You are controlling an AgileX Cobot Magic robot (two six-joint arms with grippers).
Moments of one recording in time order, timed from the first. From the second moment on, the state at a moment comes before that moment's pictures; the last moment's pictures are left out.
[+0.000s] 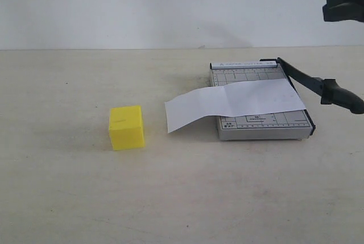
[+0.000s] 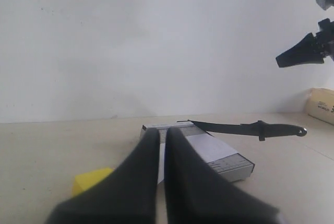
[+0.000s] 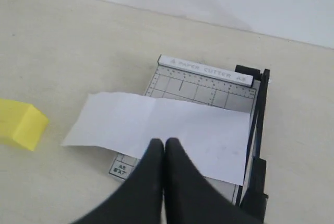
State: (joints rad) left arm 0.10 0.00 0.00 1.48 -0.47 -1.09; right arm 0.01 1.23 -1.04 0.67 0.67 -0.70
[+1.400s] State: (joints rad) left arm 0.10 0.00 0.00 1.51 -0.55 -1.09; right arm 0.01 0.86 -0.46 1.29 0.23 -1.44
